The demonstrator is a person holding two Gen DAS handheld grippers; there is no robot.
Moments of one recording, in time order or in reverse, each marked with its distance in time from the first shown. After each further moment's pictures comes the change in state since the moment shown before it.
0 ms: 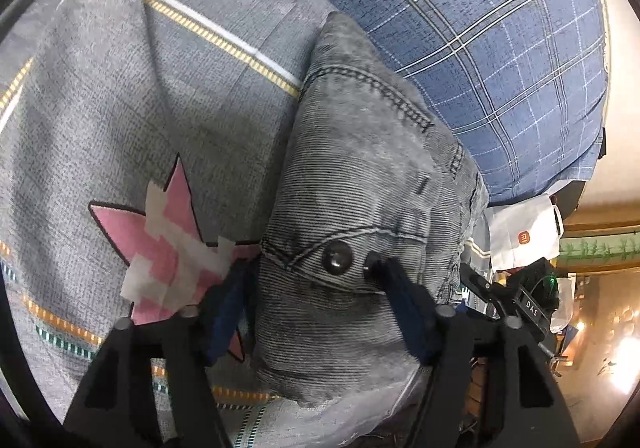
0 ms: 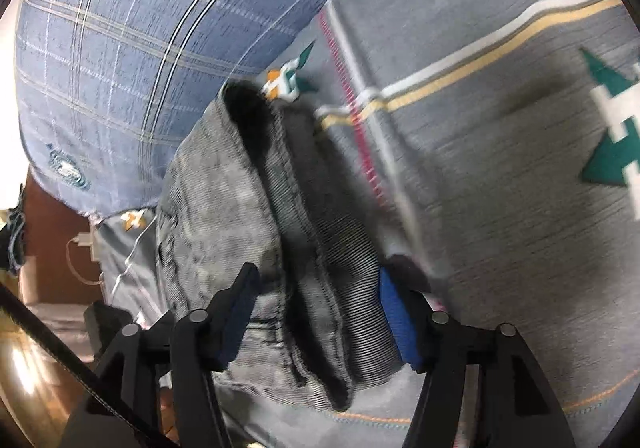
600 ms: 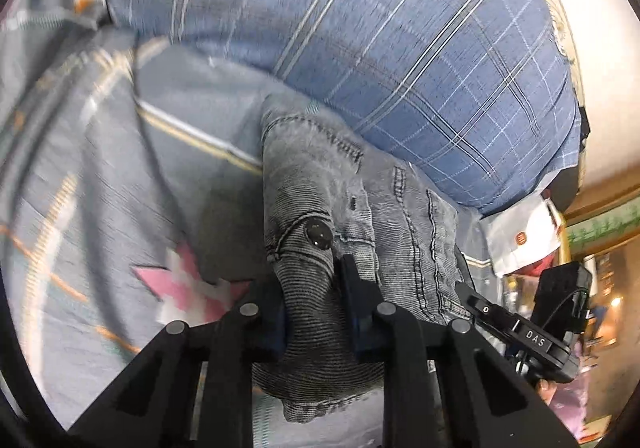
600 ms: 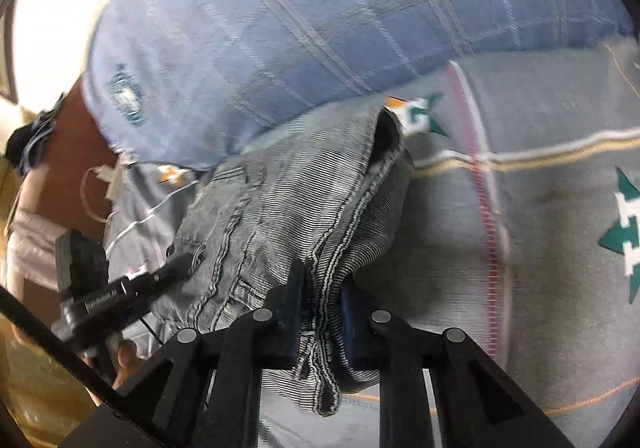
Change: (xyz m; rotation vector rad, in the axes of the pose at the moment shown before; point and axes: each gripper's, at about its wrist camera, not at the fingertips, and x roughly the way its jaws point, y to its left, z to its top) left arm -0.071 -0.047 0.002 0.178 -0.186 0.094; right arm -0.025 0.094 -0.042 -0.350 -0.117 0.015
